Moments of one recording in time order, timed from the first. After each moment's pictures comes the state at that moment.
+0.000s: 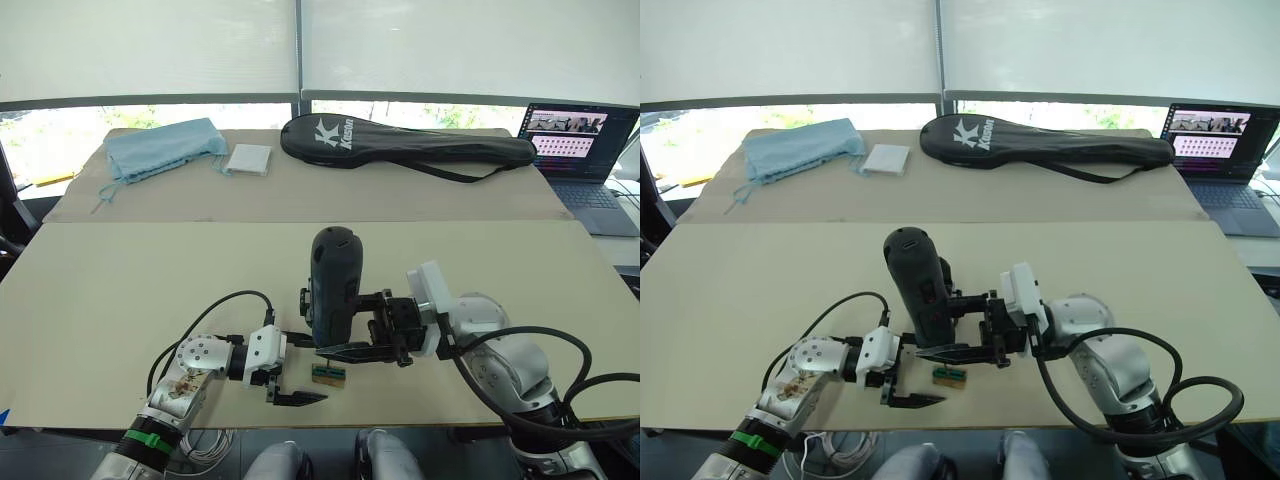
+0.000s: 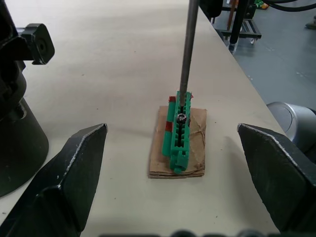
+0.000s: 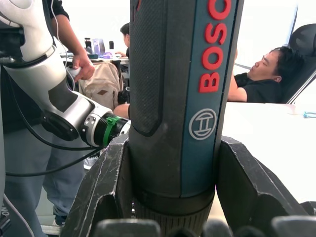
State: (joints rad) left arm -0.18 0.49 -0.28 0.08 -0.23 -0.13 -1.29; right arm -0.32 -0.46 0.19 -0.40 0.61 0.30 1.18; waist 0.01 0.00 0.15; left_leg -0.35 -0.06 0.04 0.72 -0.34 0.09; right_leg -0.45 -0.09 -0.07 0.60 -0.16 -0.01
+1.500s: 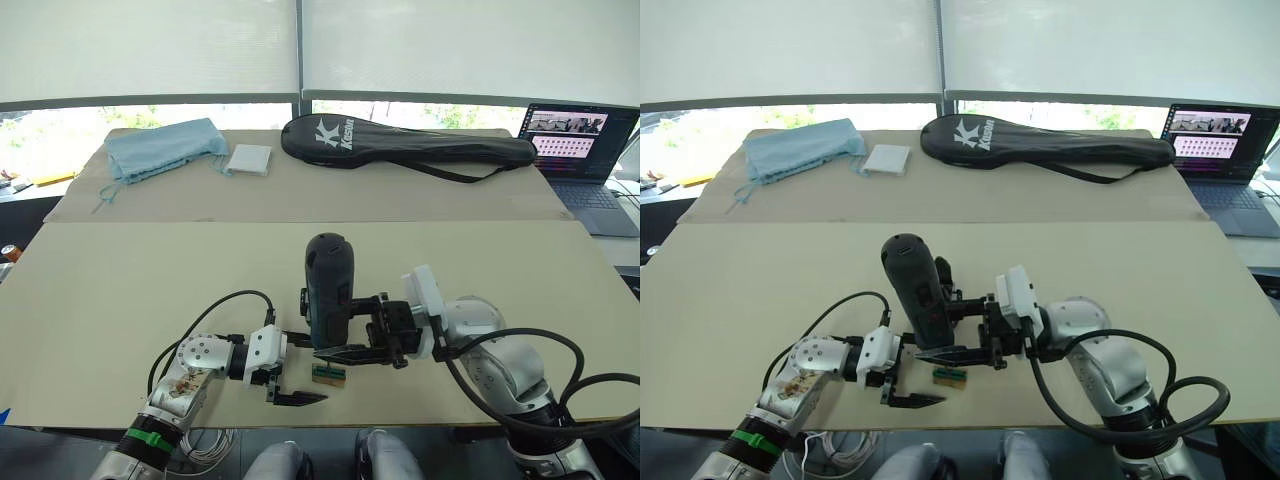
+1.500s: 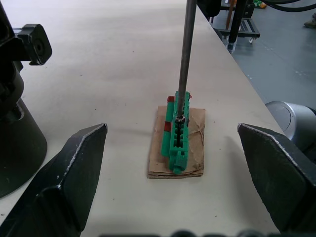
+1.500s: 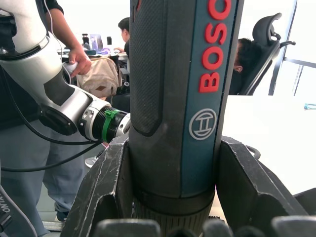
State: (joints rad) left arm -0.18 0.49 -0.28 0.09 -0.23 -0.13 -1.29; right arm -0.31 -0.45 0.20 -0.38 0.58 0.30 1.18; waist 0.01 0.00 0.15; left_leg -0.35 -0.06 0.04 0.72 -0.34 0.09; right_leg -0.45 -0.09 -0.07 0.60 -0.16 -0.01
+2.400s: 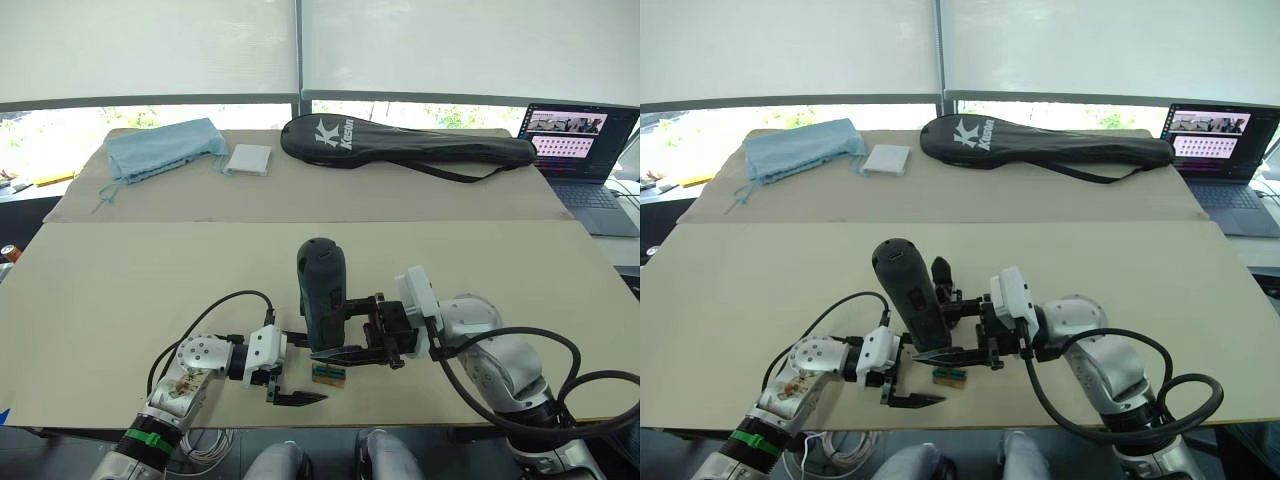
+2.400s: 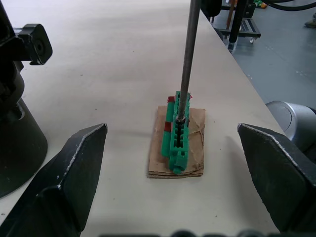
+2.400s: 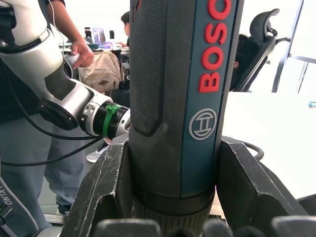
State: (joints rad) left arm -0.18 0.49 -0.28 0.09 -0.24 -0.13 -1.29; right arm -0.33 -0.46 0.22 -0.38 0.57 0.30 1.18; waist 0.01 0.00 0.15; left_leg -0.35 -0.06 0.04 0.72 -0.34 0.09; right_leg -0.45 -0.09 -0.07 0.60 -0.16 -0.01
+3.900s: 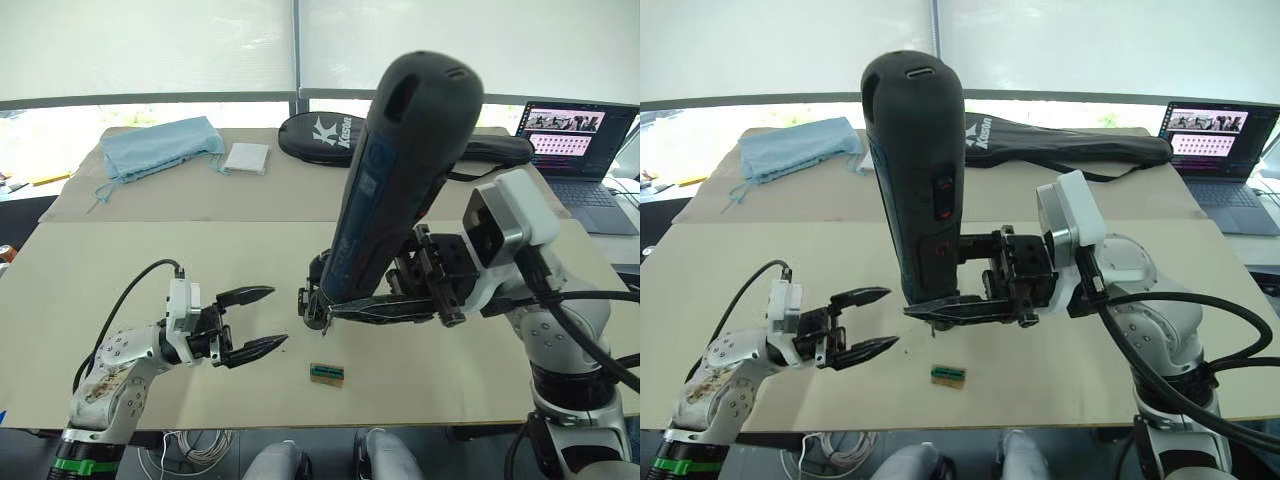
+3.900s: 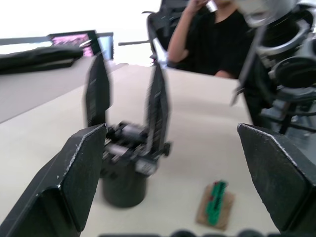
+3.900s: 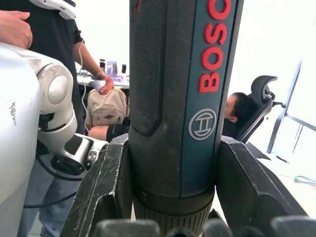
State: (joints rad) left arm -0.05 0.60 0.09 -0.16 -0.59 0.12 -1.14; right arm -0.59 -0.55 0.02 -0.53 0.96 0.53 1.06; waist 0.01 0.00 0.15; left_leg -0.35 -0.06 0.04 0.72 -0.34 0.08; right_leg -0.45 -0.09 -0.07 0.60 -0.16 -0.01
